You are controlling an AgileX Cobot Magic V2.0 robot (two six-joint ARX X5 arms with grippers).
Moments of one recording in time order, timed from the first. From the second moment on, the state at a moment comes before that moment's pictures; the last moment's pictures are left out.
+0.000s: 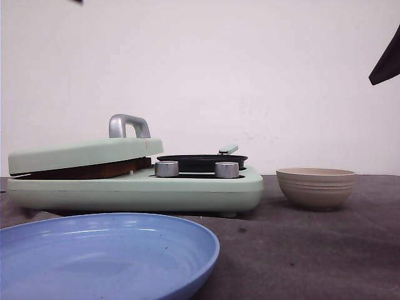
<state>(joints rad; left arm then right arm) -0.28 1.17 1.32 -0.47 0.23 -0.01 0.57 0.46 0.45 -0.46 0.02 0.38</state>
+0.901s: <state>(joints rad) -0.25 0.58 0.81 -0.39 0.21 0.00 0.26 1.09 1.04 -0.66 -0.06 0.22</state>
